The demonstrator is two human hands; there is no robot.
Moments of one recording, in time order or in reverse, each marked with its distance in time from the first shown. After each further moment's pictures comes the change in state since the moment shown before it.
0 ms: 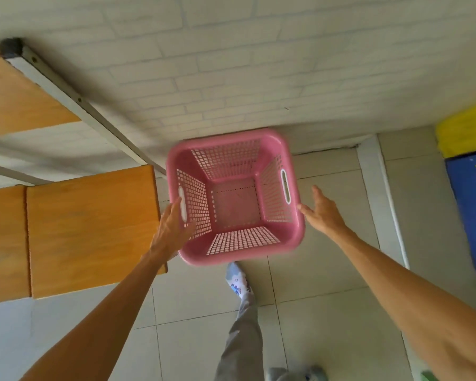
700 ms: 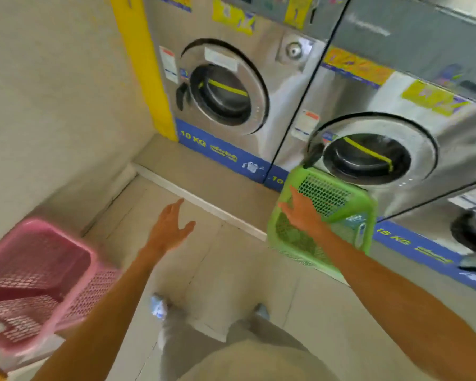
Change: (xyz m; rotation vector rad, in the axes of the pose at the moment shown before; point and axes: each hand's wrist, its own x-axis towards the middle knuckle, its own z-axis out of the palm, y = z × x) left_hand -0.462 0.437 0.252 0.413 -0.485 0.811; right_hand -0.610 0.530 -0.099 0.452 0.619 0.478
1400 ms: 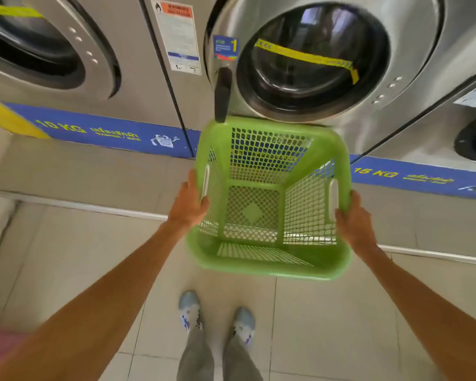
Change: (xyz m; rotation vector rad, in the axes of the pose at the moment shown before) left_hand 0.272 0.173 0.371 0.123 -0.188 0.225; right_hand 0.085 0.441 0.068 0.157 0.399 0.569
